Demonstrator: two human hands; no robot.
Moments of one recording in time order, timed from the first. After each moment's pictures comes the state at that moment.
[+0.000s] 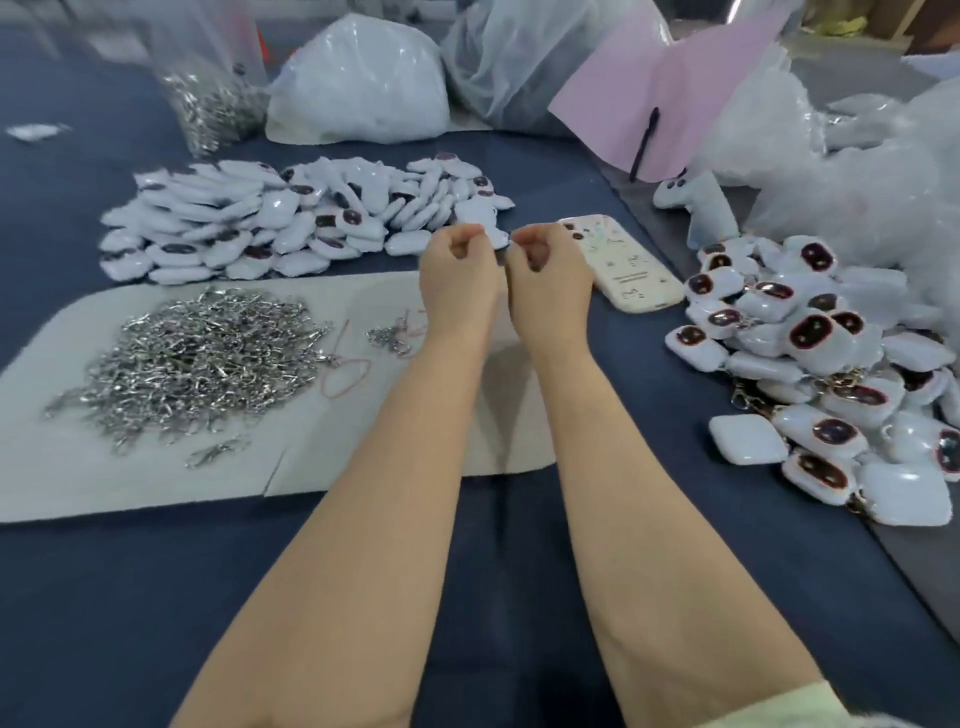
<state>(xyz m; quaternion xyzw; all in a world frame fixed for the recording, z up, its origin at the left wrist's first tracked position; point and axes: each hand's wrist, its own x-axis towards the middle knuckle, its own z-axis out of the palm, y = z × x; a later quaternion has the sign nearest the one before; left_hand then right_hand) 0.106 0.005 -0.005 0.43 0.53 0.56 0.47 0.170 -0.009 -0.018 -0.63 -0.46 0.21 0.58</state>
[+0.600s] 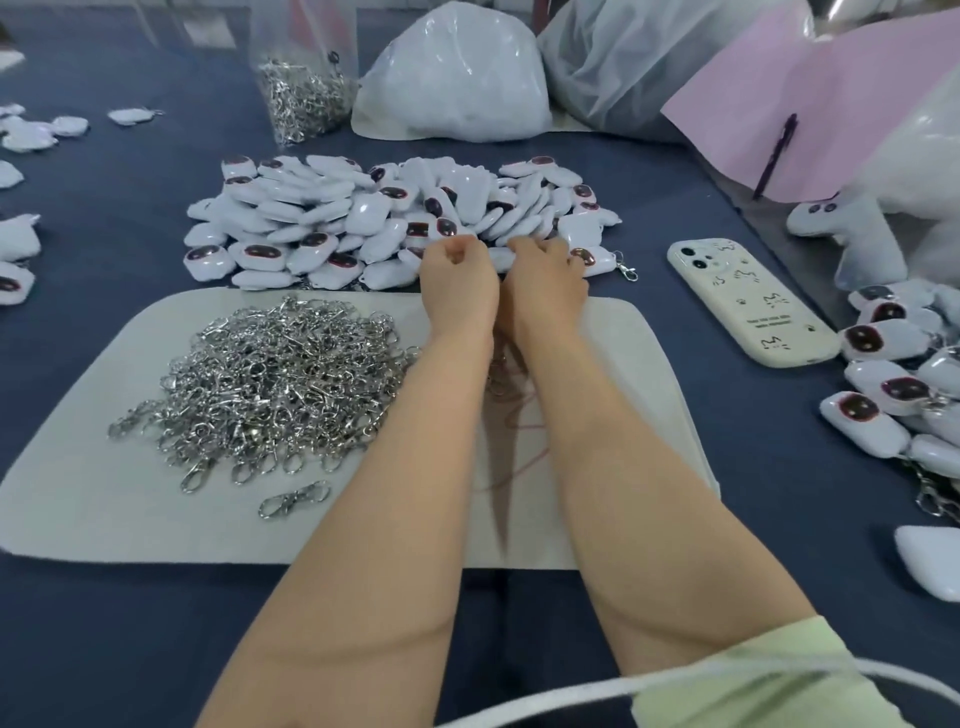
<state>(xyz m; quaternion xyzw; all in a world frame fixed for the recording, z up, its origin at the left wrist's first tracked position) 0.041 0.072 -0.023 0.33 0.58 0.58 0.47 0.104 0.095 -0.049 -0.76 -0.60 0.08 0.24</state>
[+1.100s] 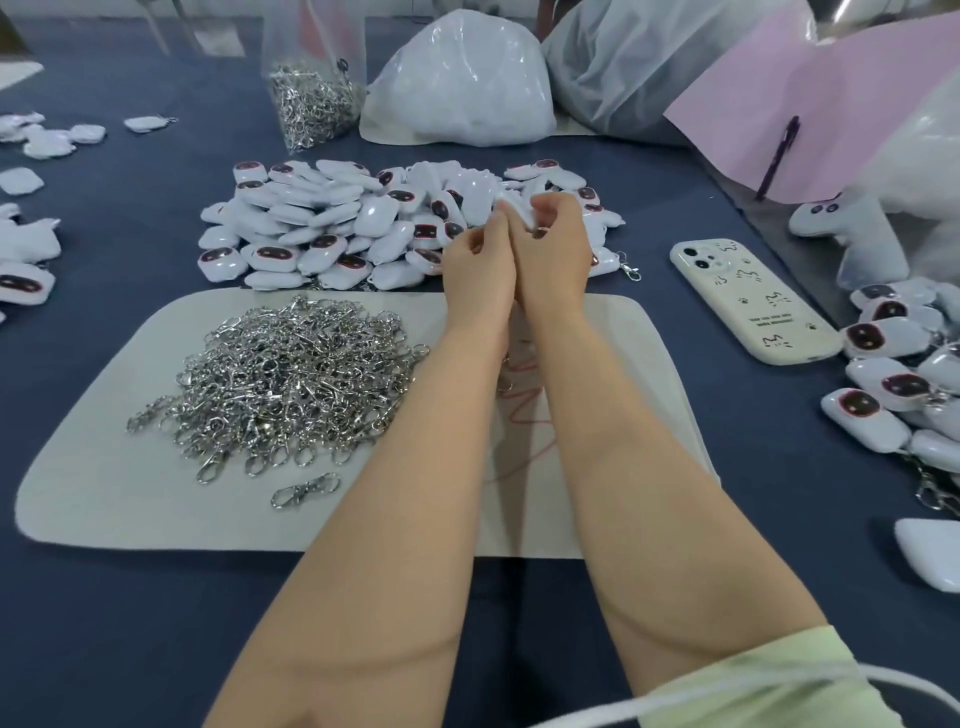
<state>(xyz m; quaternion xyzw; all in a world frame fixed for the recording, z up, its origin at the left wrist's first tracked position) 0.047 0.061 -0.006 0.35 0.54 0.57 0.52 0.097 0.085 -0.019 -0.62 -0.45 0.28 0.58</state>
